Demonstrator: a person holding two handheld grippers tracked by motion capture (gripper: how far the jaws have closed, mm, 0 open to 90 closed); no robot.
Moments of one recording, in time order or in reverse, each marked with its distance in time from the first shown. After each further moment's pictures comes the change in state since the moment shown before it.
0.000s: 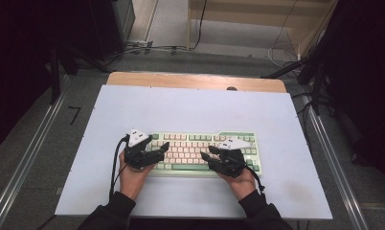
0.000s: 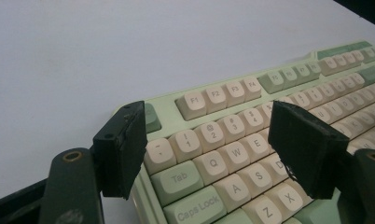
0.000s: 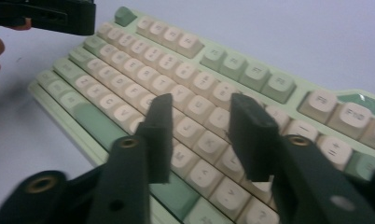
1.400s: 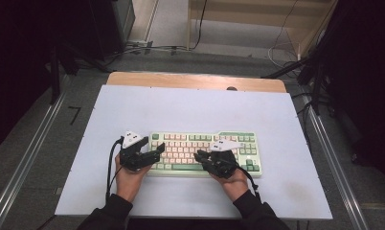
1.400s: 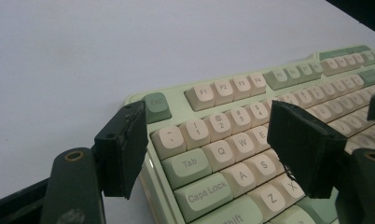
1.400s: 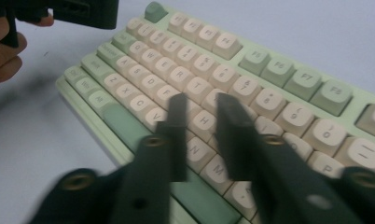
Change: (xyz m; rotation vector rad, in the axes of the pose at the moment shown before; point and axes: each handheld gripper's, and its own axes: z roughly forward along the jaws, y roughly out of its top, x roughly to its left) left arm 0.006 -0.005 -0.007 -0.003 -0.002 -0.027; right arm 0.013 0.002 0.013 0.012 0.071 -0.023
